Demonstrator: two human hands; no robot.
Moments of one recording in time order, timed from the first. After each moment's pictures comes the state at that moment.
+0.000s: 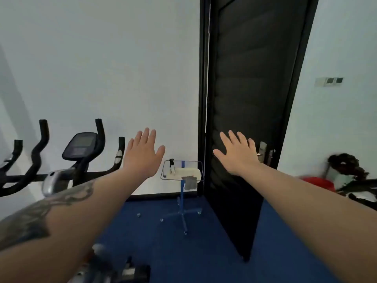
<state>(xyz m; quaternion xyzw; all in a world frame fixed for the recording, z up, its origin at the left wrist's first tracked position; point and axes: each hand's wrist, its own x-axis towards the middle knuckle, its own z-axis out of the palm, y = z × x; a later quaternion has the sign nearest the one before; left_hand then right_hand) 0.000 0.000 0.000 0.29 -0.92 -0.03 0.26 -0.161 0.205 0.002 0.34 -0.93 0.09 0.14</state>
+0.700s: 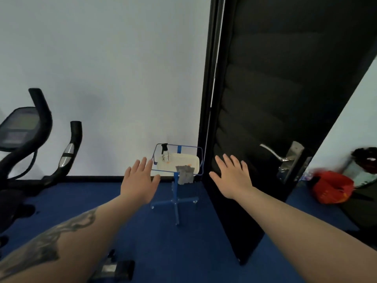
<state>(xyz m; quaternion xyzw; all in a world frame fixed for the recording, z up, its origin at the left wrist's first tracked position) -0.206 -0.125 -0.170 0.35 -0.93 -0.08 0.08 -0.379 0.071 -0.145 0.37 -0.93 0.03 0.00</state>
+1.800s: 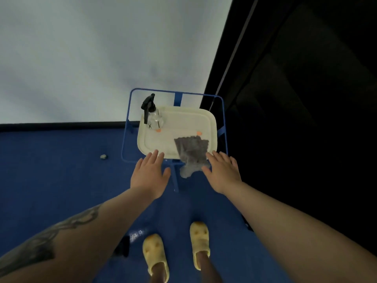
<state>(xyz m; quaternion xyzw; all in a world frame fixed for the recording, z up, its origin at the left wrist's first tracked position) -0.510 -0.399 -0.452 0.30 -0.91 -0.22 -0.15 -0.650 -0.236 -0.447 0.32 -0.91 -0.03 -0.28</state>
